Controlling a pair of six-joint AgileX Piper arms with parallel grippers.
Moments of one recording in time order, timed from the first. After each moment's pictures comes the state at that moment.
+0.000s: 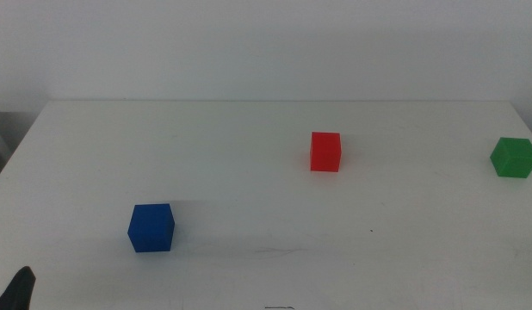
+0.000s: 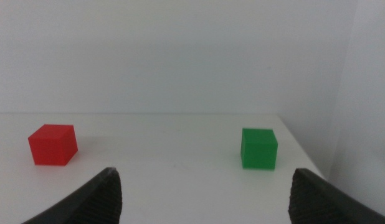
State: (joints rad) left arm -0.03 -0.01 0.03 0.03 0.18 -0.01; right arm -0.02 -0.01 0.03 -0.07 0.10 0.06
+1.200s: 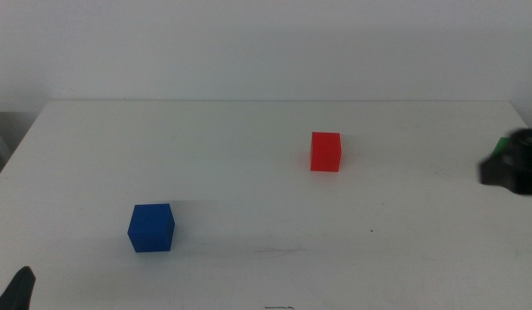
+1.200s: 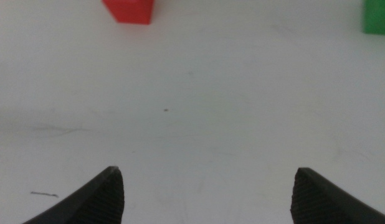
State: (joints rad) left arm -0.03 -0.01 0.03 0.03 0.18 -0.01; right arm 0.30 1.05 -1.00 -0.01 0.95 0.24
